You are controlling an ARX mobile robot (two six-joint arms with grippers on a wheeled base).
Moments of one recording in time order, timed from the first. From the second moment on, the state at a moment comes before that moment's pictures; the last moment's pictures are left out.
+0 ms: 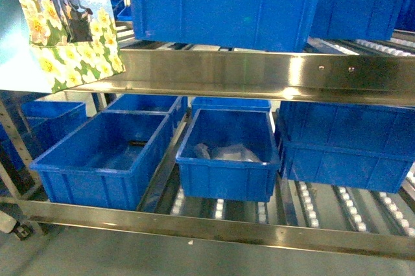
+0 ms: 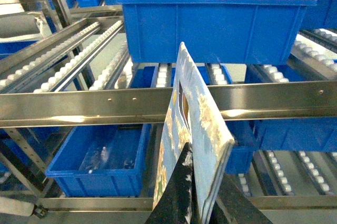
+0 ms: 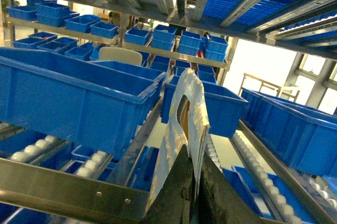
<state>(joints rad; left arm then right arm) -0.45 1.15 0.82 0.15 -0.40 -0.04 -0.16 1.30 0.77 0.72 -0.17 -0.14</state>
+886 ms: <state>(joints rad) -0.46 1.15 0.82 0.15 -0.40 -0.04 -0.16 1.30 0.77 0.72 -0.17 -0.14</state>
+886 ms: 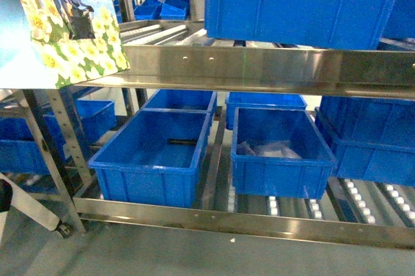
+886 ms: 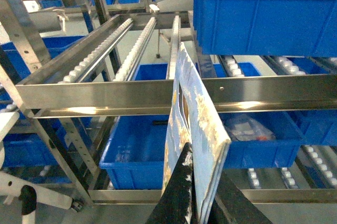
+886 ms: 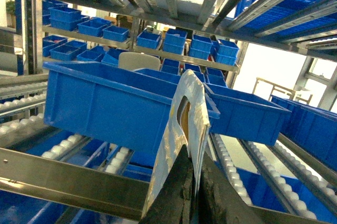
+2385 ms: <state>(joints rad) -0.46 1.15 0.82 0.15 -0.40 -0.04 -0.16 1.30 0.77 0.72 -0.17 -0.14</state>
